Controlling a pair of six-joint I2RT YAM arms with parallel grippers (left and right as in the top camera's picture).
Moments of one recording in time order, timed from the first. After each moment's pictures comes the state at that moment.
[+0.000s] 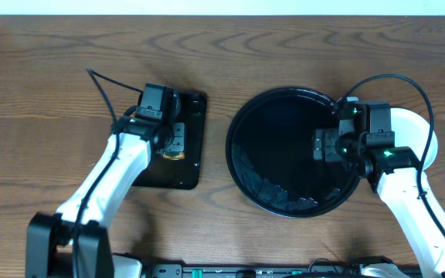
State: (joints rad) left arm -0.22 1.51 0.99 -0.66 0.00 -0.18; right arm 0.12 1.30 0.81 -0.52 -0.14 0.07
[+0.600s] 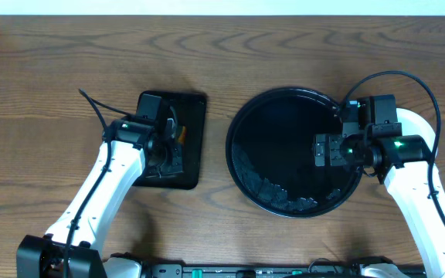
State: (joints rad) left arm -0.22 1.44 1.00 -1.01 0.18 -0.32; right arm 0.12 1.30 0.96 -0.83 -0.15 0.06
